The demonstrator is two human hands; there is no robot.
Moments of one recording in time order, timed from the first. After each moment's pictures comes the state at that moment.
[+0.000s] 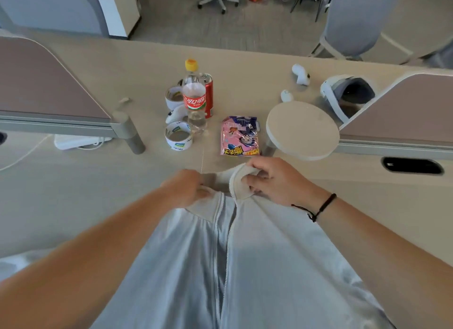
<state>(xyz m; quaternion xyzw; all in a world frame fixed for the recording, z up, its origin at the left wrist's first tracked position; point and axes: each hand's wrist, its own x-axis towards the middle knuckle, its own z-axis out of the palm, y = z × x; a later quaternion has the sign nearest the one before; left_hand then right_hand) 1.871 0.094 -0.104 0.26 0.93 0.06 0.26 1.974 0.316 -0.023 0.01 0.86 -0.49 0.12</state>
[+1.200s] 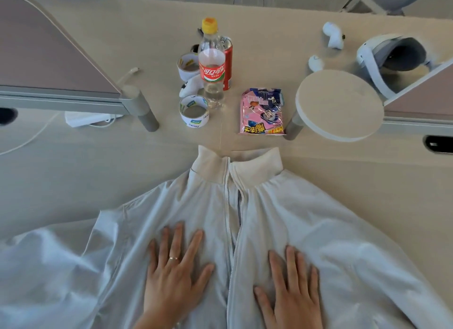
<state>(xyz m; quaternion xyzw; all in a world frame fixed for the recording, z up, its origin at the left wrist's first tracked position) 2.078 -0.016 -0.190 0.17 0.97 0.06 0.14 2.196 0.220 -0.187 0.17 0.98 -0.08 0.08</state>
